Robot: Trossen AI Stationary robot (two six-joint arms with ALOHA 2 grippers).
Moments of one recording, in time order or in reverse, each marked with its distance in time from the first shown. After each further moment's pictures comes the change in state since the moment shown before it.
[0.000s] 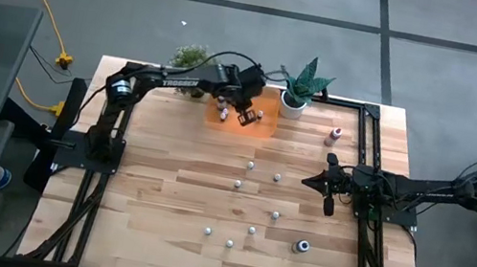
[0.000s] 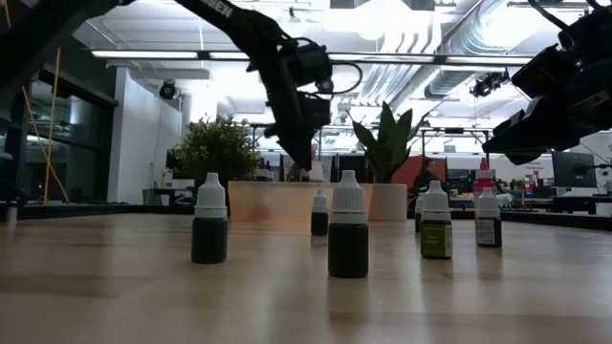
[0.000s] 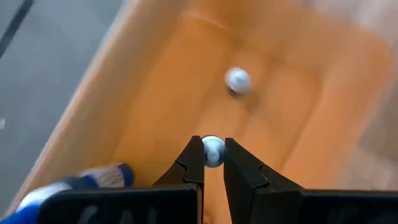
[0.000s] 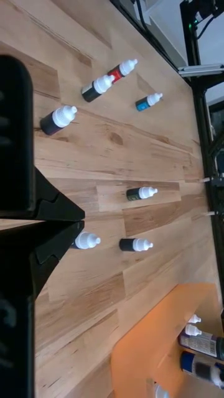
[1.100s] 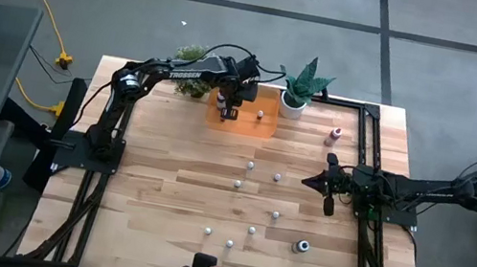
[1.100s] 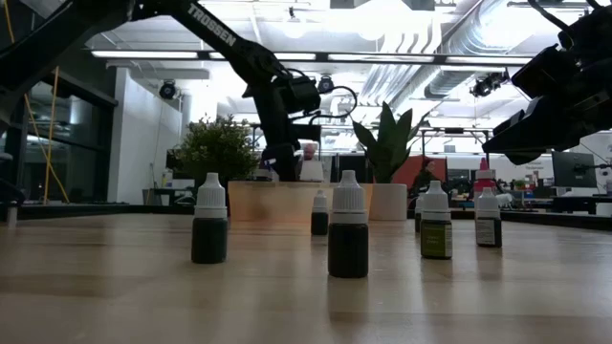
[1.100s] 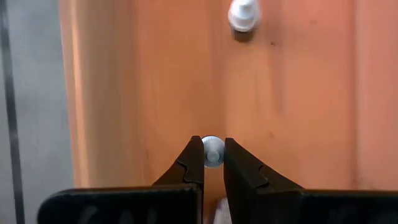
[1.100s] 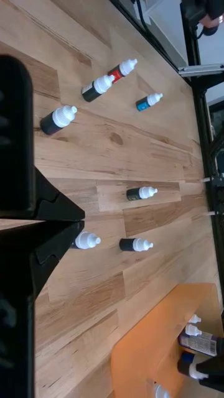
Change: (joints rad) left arm 0.124 0.084 0.000 -0.001 0.137 0.629; right arm 0.000 0.000 0.000 0.000 0.000 0.000
